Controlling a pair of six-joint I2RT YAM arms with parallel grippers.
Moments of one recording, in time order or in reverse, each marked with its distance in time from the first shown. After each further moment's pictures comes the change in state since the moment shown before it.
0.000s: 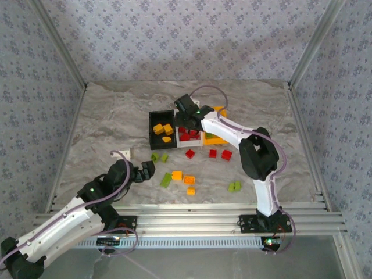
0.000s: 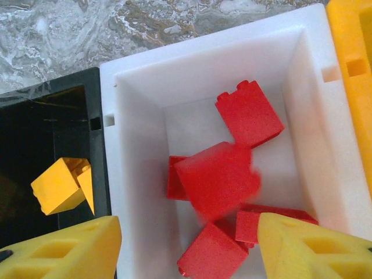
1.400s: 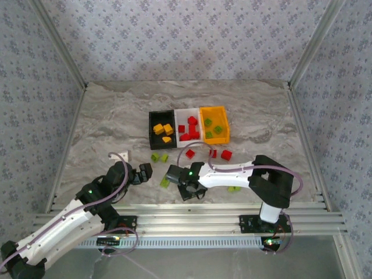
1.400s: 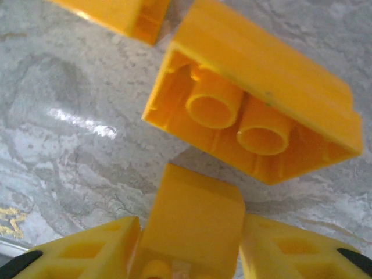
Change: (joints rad) left arm 0.019 -0.034 -0.017 -0.060 -0.008 -0.008; right arm 0.506 -0.293 -0.613 -0.164 -0.120 0.022
